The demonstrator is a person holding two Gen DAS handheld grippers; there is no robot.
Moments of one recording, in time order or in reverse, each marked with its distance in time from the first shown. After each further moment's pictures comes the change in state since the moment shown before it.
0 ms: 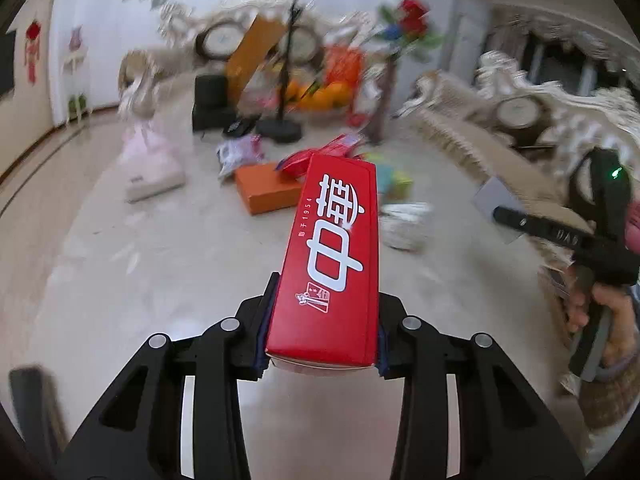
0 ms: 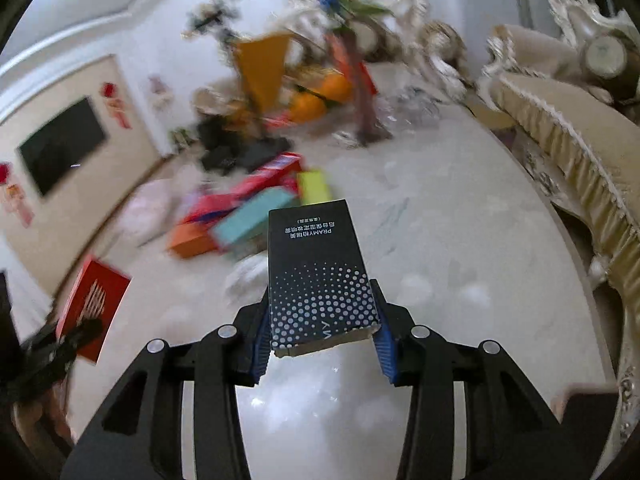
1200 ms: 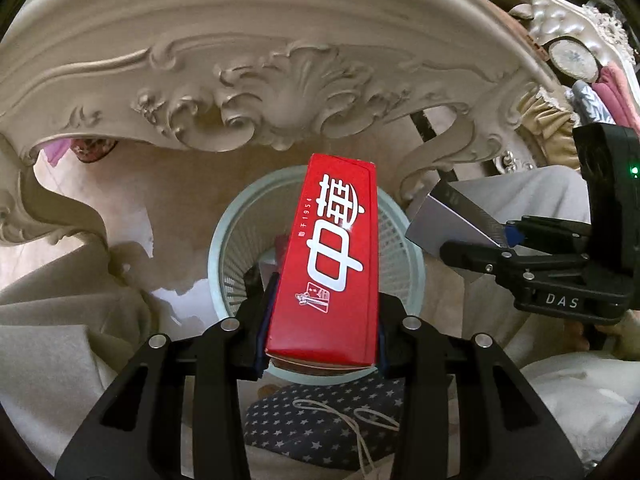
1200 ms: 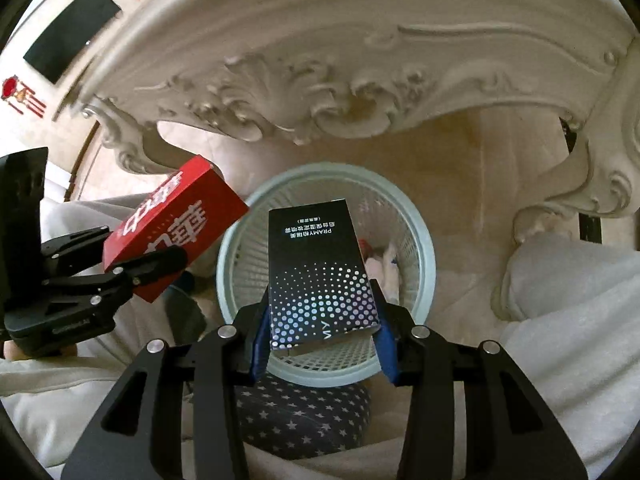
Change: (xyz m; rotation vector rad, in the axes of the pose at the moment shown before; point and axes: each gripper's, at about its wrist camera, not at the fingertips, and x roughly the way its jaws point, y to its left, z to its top) left arm -0.026 -0.060 -0.299 -0.037 0.550 -0.133; right arm -0.038 0.059 -0.305 -0.020 0.607 0.006
